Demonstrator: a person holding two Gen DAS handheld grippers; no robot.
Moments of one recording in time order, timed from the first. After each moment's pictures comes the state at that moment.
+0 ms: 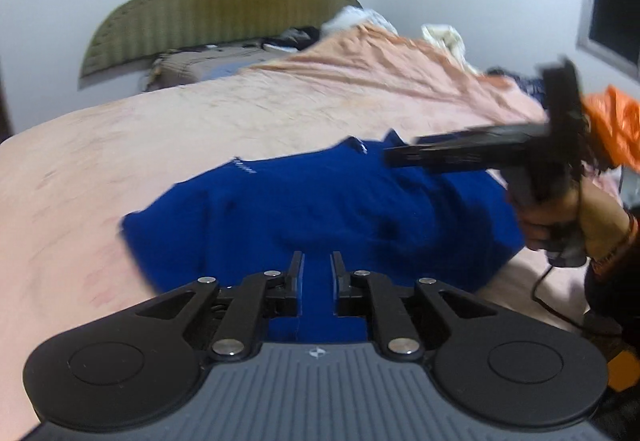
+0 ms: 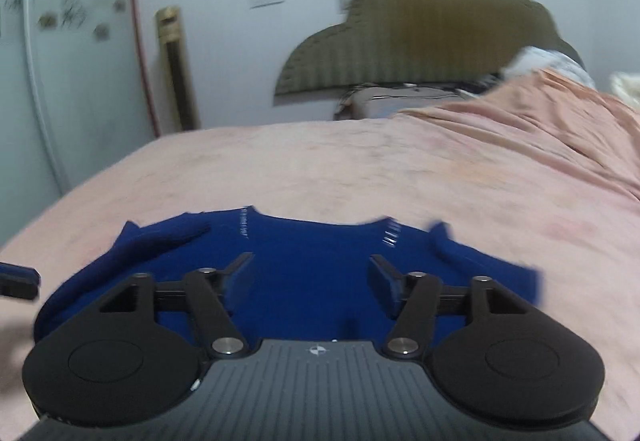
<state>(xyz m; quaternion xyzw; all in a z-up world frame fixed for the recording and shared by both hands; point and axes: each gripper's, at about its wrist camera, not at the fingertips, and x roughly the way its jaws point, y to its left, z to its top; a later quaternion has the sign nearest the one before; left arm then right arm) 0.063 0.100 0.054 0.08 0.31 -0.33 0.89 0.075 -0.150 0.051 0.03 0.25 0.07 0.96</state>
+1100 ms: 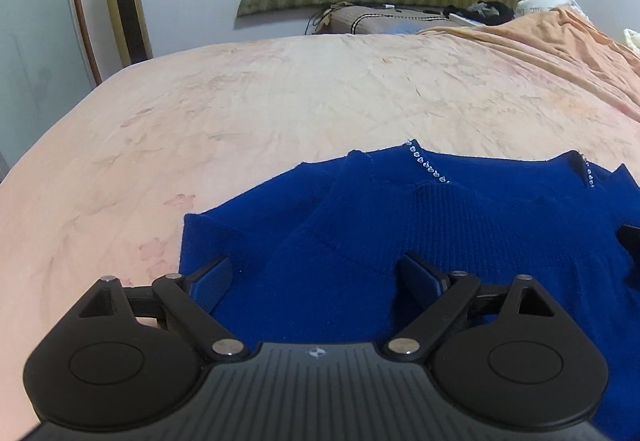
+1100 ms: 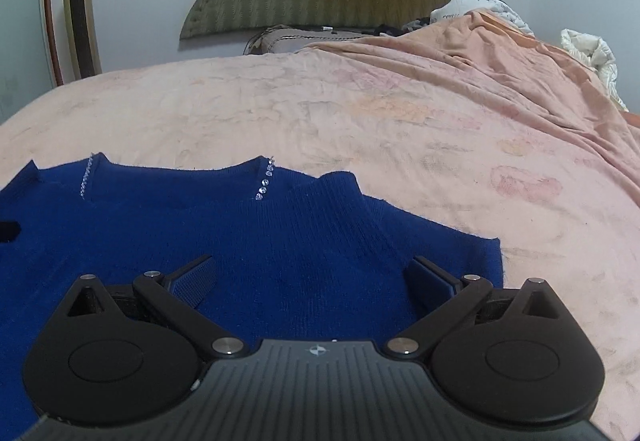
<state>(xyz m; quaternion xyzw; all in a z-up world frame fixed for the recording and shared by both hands) 0.179 0.074 -0.010 0.05 0.36 -0.05 0.93 0.139 -0.192 -0.009 0.01 0.33 -0.06 0.94</state>
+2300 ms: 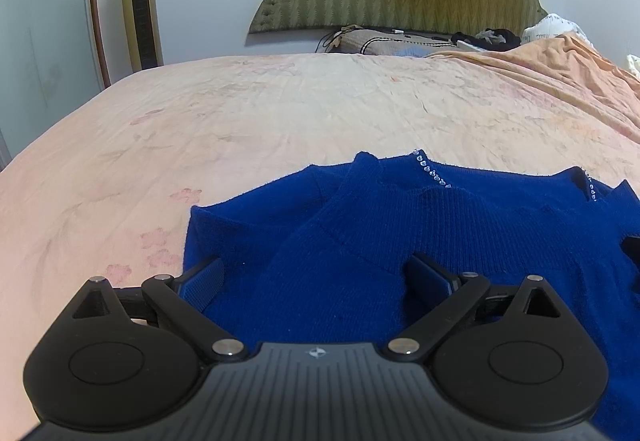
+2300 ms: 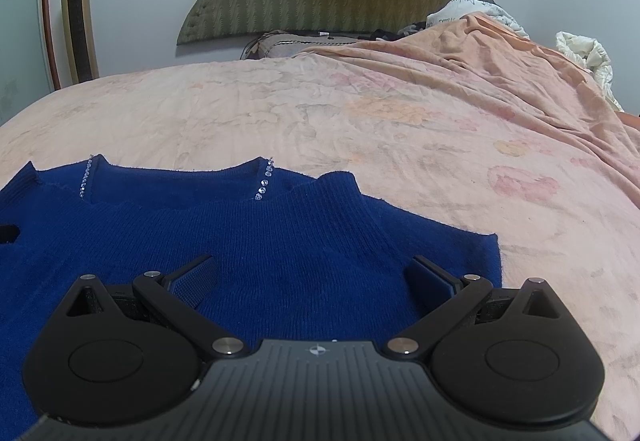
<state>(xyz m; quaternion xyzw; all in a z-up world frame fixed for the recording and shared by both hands) 0.171 0.079 -0.022 0.02 0.32 -0.04 0.94 0.137 -0.193 -0.008 0.01 0.32 -0.07 0.94</state>
